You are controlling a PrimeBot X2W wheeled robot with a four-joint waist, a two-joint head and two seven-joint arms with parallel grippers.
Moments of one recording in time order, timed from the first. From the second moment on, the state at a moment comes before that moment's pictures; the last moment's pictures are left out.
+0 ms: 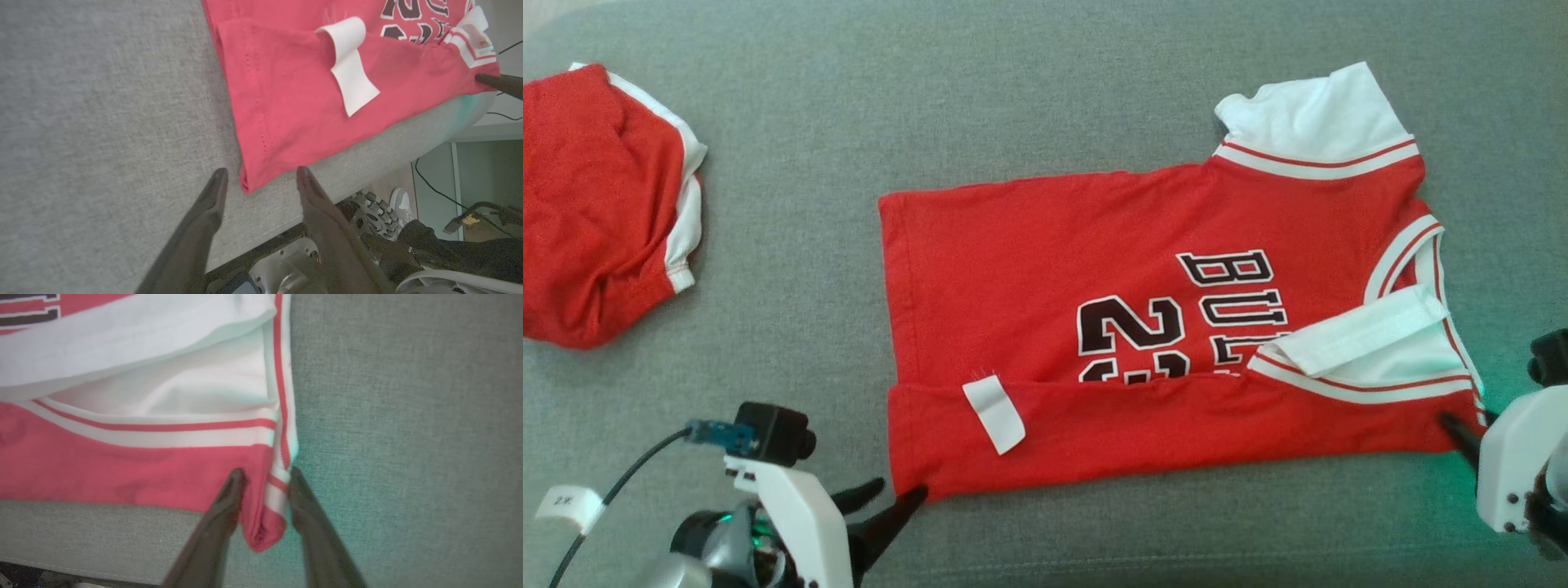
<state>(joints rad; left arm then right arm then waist) 0.00 0.53 -0.50 -0.12 -0.91 0.06 0.54 0.03 -0.39 -0.06 -0.01 0.41 0.13 0.87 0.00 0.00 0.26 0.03</state>
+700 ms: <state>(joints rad) -0.50 0.43 -0.46 0.00 -0.79 0.09 0.49 -0.66 -0.41 -0.09 0.09 0.34 0.13 0.91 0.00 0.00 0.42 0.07</state>
